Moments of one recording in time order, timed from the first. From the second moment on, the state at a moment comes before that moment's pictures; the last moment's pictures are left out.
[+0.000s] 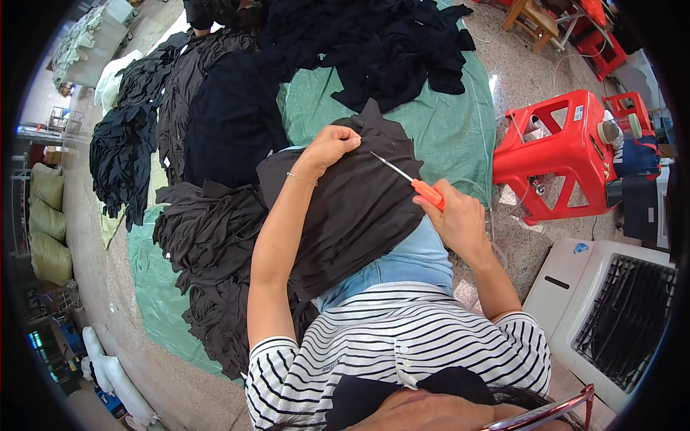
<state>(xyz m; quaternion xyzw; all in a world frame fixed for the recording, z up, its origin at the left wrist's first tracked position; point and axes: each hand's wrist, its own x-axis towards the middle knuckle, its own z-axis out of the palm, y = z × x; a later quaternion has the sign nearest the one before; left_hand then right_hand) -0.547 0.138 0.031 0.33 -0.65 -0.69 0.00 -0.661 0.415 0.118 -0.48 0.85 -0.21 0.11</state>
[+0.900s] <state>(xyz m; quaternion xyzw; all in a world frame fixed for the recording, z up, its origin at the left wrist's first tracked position) -0.565 0.269 0.030 0.11 -0.99 -0.06 0.06 -0.692 0.444 0.101 -0.38 0.90 -0.16 0.11</state>
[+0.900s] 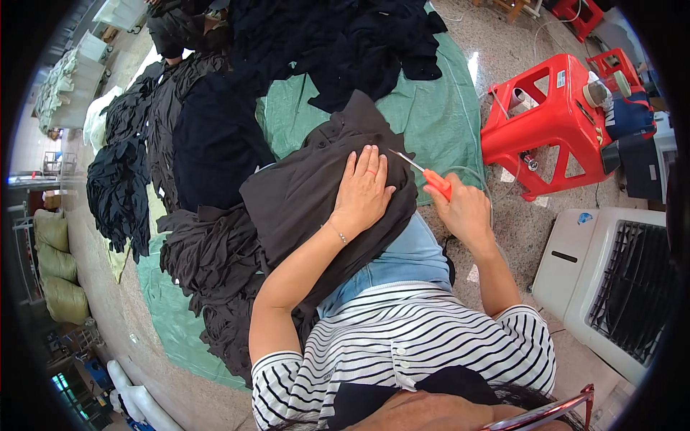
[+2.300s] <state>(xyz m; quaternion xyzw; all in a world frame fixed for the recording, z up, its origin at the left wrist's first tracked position) -0.487 0.365 0.051 -0.01 -0.94 -0.35 0.06 -0.700 0.440 0.100 -0.31 0.88 -0.32 0.15</state>
